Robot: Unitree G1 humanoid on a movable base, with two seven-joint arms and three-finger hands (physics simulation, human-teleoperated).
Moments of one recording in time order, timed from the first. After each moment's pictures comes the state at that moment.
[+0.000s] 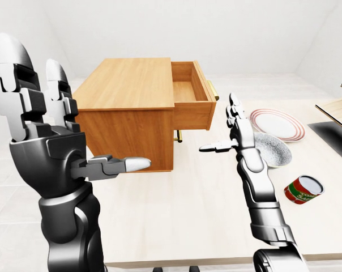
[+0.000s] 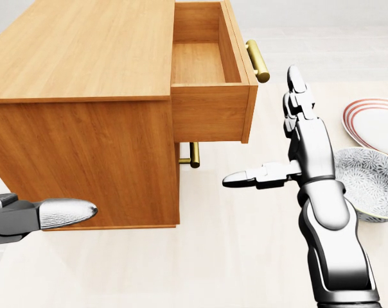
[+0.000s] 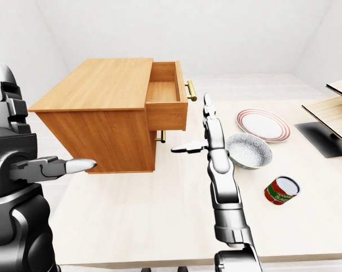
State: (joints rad) left arm -0.14 0.05 0.11 -0.83 -0.04 0.09 0.06; right arm -0.41 -0.12 -0.10 0.06 -0.06 0.09 0.05
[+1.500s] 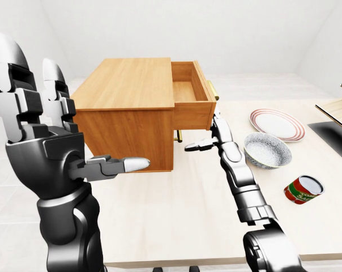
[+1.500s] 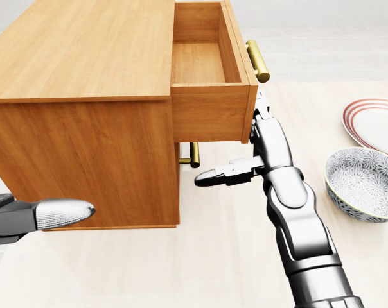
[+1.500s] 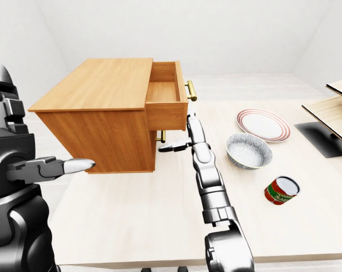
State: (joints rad) left arm -0.14 0.05 0.11 -0.84 -0.04 0.09 0.07; right arm -0.59 -0.08 -0.04 0.40 -0.06 0.09 0.05
